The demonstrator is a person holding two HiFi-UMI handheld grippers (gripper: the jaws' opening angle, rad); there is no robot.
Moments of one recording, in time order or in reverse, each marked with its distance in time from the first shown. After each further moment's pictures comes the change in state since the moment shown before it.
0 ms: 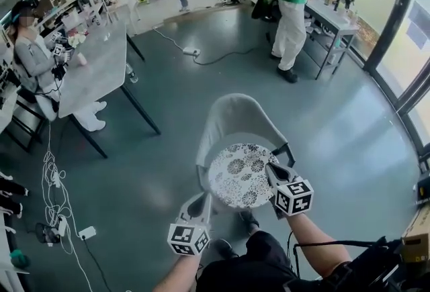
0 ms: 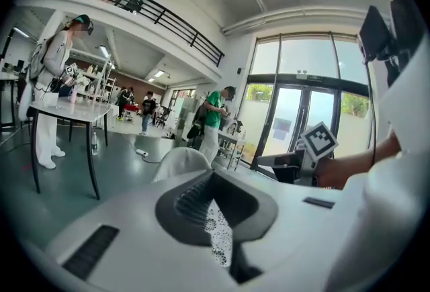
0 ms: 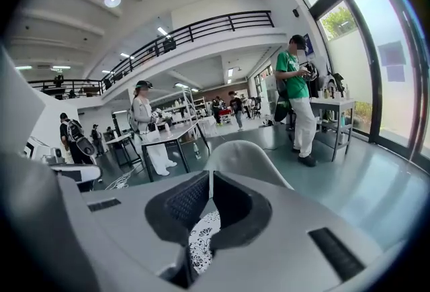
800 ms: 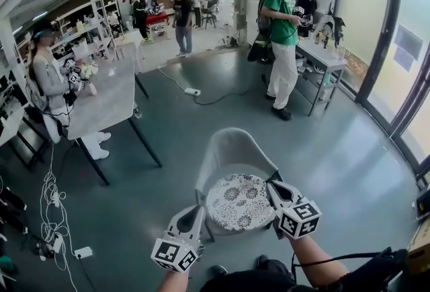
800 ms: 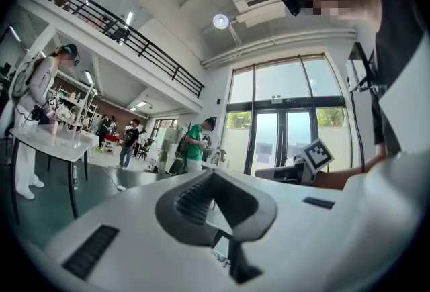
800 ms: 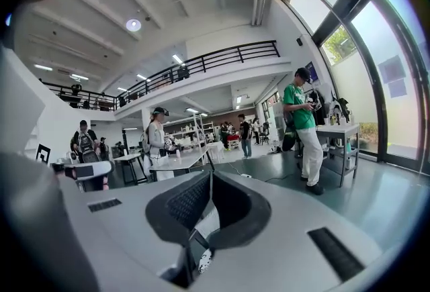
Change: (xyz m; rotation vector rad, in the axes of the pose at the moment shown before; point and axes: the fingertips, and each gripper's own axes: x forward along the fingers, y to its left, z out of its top) left arm -0.080 -0.052 0.114 0.118 -0.274 -0.131; right arm -0.112 0.051 0.096 -0.047 -0.238 0.056
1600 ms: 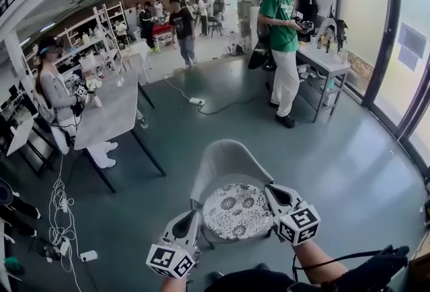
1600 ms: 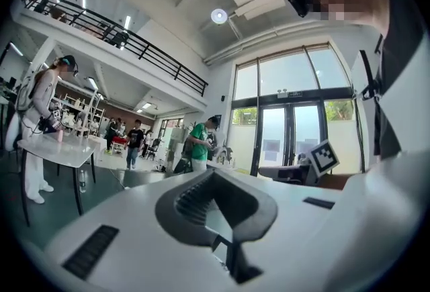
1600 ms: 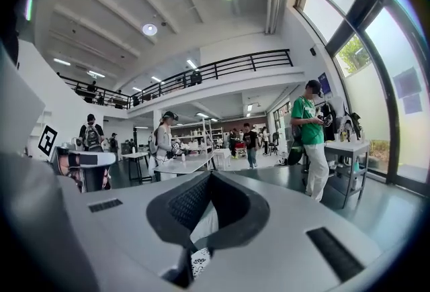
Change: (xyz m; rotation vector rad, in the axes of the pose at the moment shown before) left arm 0.036 -0.054 0.038 0.018 0.022 0.083; right arm -0.030 -0.043 0.052 -0.100 -0.052 0.083
